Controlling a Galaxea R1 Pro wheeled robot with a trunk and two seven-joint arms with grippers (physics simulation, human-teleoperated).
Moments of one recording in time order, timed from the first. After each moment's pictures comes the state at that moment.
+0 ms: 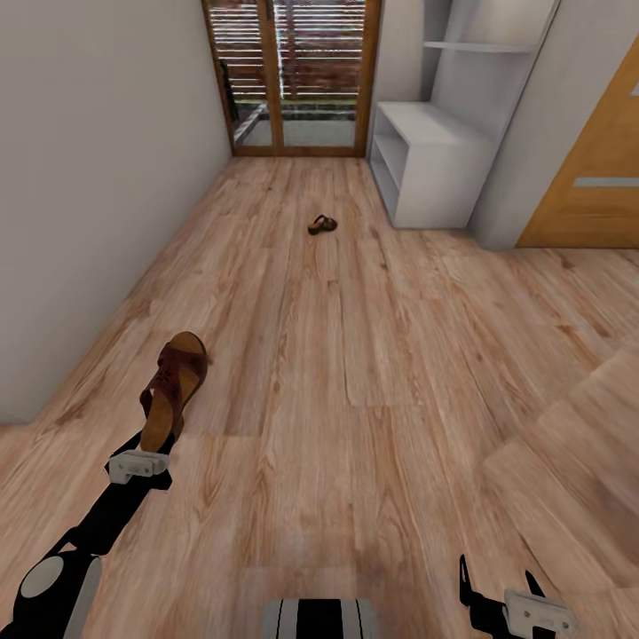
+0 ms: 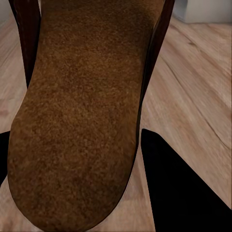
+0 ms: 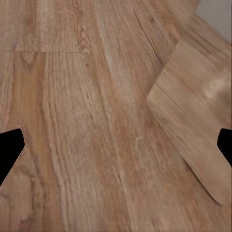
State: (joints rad) left arm -0.14 0.07 0.28 -1.51 0.05 -0.08 -0.41; right arm 0.21 0.06 -0.10 -1.36 0.11 -0.32 -0.23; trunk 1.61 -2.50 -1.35
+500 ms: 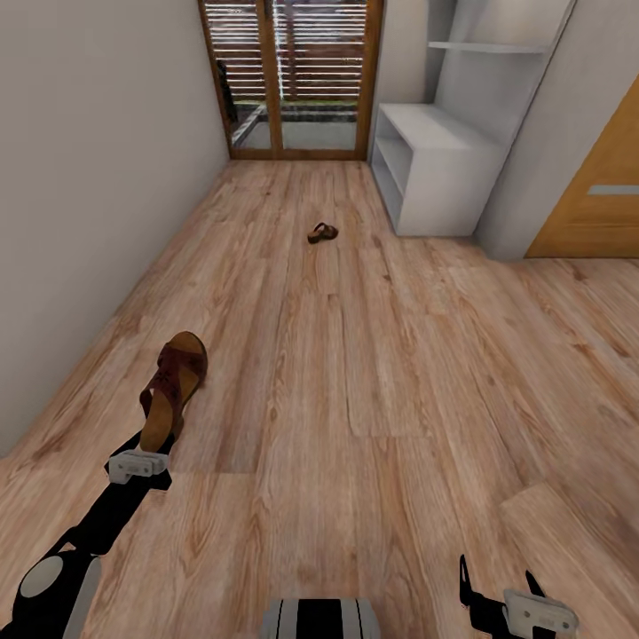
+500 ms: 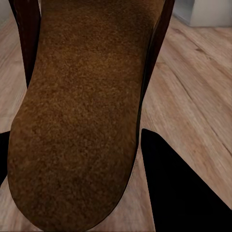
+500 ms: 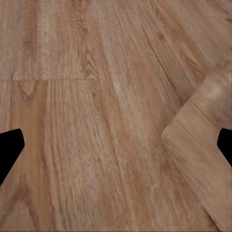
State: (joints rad) left arm -0.14 0.07 0.28 -1.51 0.05 -0.08 -0.41; right arm 0.21 0.06 -0.10 -1.36 0.11 -0.32 -0.23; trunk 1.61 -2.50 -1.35
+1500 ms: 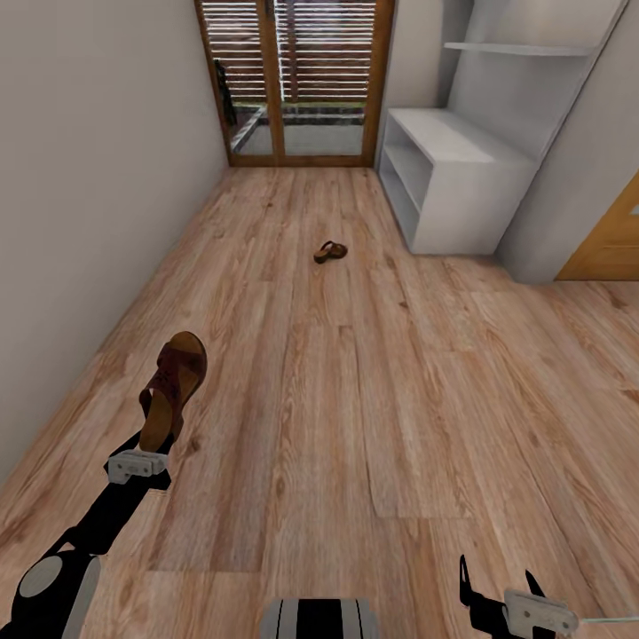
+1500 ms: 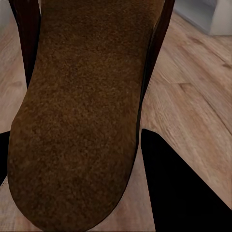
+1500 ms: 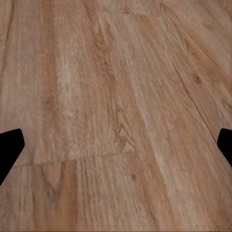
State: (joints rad) left arm -0.14 0.07 0.28 -1.51 0.05 -0.07 -0.41; right arm 0.21 0.06 -0.10 -1.36 0.11 -0.32 -0.23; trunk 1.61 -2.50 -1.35
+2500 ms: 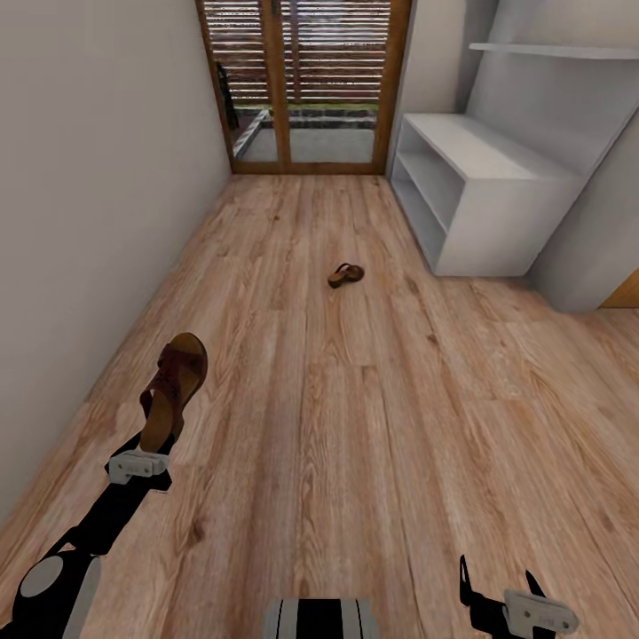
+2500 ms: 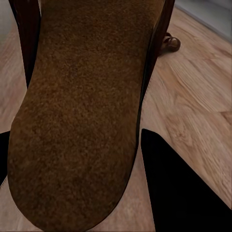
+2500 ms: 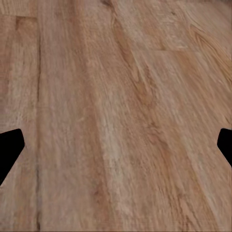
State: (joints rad) left arm -0.14 0.07 0.28 -1.50 0.05 -0.07 -0.41; right arm 0.21 0.06 -0.10 -1.36 0.11 -0.32 -0.23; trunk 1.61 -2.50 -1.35
